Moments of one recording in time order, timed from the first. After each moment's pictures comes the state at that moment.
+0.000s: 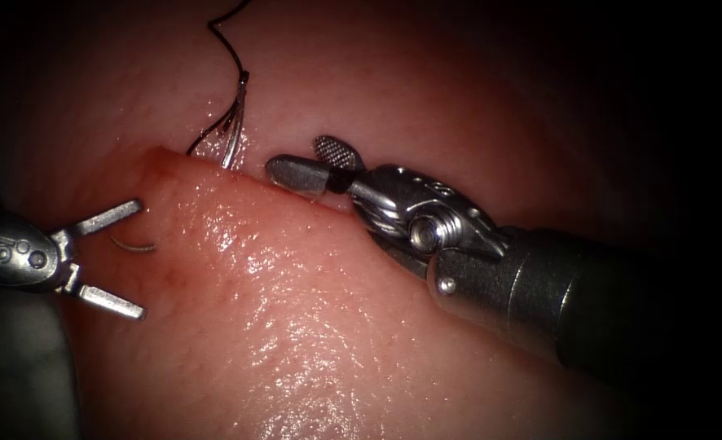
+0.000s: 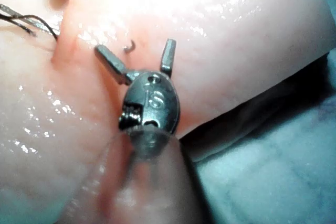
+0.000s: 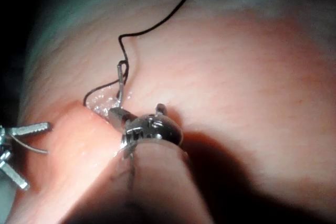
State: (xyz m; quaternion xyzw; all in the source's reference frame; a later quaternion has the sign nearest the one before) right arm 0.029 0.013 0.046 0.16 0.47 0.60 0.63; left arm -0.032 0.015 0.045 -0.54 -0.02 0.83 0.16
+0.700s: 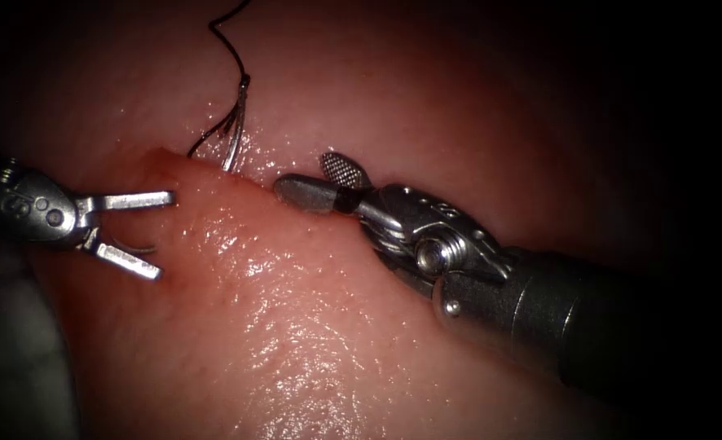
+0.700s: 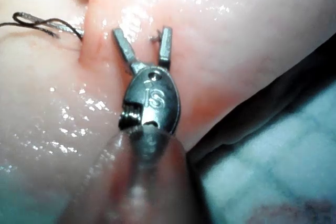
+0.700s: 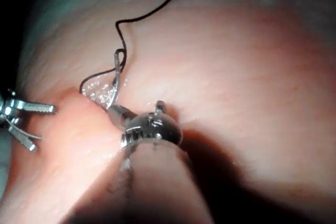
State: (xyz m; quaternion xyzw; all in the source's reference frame) right arm 0.029 0.012 0.047 0.16 0.47 0.60 0.63; left arm -0.031 0.017 0.047 -0.59 -0.06 0.80 0.08
